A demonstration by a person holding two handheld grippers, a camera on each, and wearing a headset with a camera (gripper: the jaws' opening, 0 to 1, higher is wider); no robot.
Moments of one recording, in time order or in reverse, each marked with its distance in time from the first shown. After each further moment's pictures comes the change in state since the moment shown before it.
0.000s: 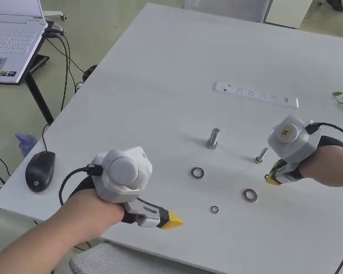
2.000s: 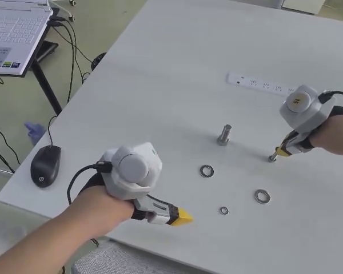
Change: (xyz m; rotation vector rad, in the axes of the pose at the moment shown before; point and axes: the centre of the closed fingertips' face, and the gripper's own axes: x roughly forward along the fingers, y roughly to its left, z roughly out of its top) left arm 0.014 0.015 0.002 -0.038 -0.005 0.005; right arm 0.015 -0.071 0.037 -0.002 0.004 -0.030
